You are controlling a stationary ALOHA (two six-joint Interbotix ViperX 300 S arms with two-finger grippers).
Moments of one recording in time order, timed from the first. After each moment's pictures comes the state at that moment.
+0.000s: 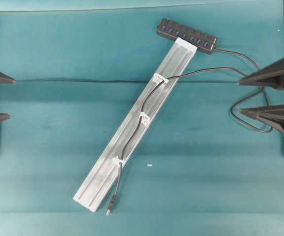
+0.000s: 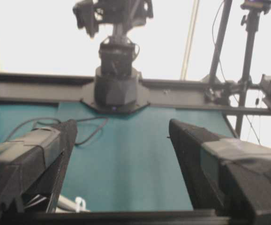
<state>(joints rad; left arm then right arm) -0.04 -1.14 1.06 0.03 -0.08 -0.07 -0.05 -1.04 1.08 0.02 0.10 0.23</state>
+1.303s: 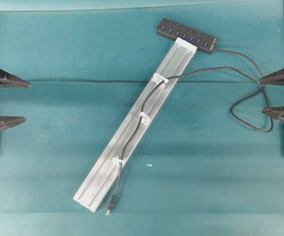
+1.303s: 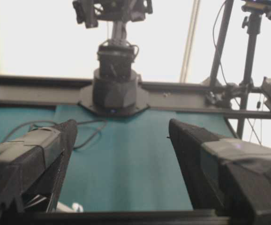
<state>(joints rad) -0.04 -1.05 1.09 0.03 -0.20 -0.07 -0.05 -1.18 1.14 0.01 0.08 0.23</state>
